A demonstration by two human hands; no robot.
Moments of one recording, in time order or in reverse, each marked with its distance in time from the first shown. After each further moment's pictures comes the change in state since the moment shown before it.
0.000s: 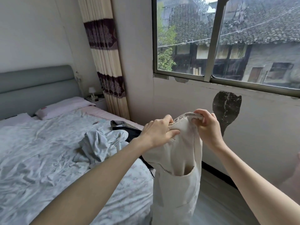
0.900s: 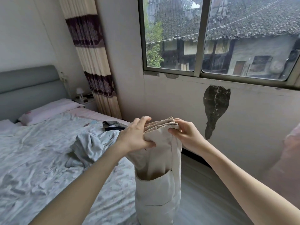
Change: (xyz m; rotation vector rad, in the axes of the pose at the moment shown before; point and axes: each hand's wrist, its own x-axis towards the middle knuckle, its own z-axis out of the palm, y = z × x) left_hand -0.025 -0.062 -0.008 0.014 -0.104 -0.108; right_hand -0.035 -0.037 0.016 0.257 -0.472 -0.056
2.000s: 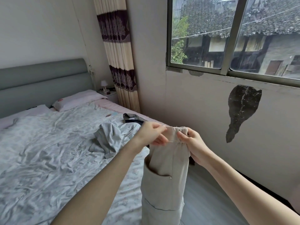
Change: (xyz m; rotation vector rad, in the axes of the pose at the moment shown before) left_hand -0.044 0.003 -0.017 -0.836 -0.073 -0.356; right_hand -0.009 0.006 0.070 0.518 0.014 0.409
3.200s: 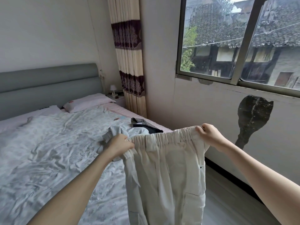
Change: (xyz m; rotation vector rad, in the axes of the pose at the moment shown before) left_hand -0.017 -0.076 -0.108 0.512 0.337 -0.170; right_hand 0.055 -0.020 -0.023 -0.968 0.196 -0.111
